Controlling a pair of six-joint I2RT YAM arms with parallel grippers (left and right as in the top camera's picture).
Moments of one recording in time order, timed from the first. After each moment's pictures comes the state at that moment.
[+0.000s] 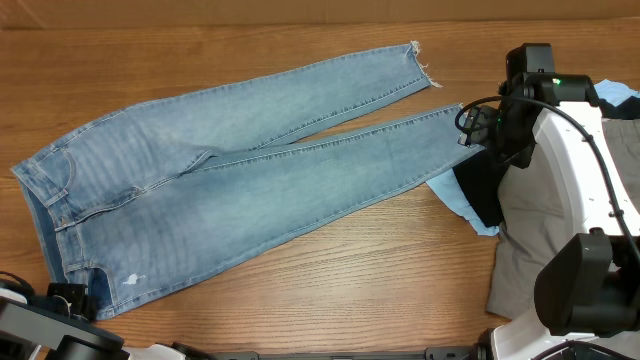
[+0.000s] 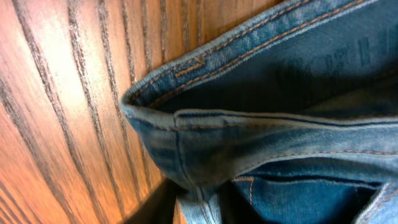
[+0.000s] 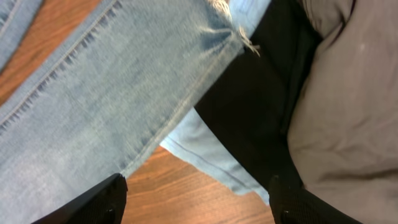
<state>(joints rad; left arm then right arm) 1.17 1.64 0.84 -0.81 0.08 -0.34 -0.04 1.78 1.55 -1.14 -0.04 0.36</state>
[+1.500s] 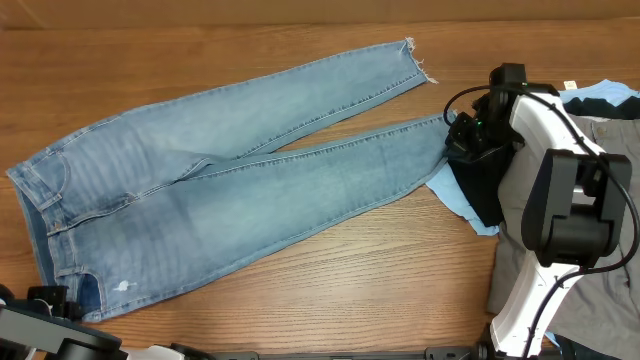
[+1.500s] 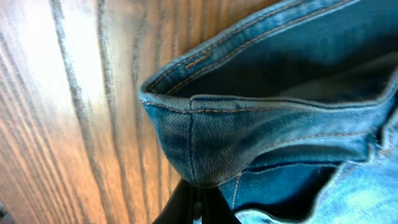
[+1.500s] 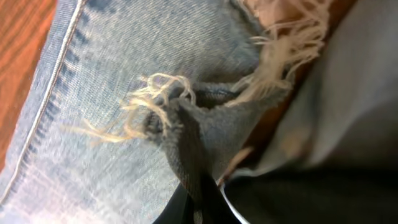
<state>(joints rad) 1.23 1.64 0.95 -0.92 0.10 -0.36 -0.10 2.15 1.57 -0.94 -0.36 0.39</state>
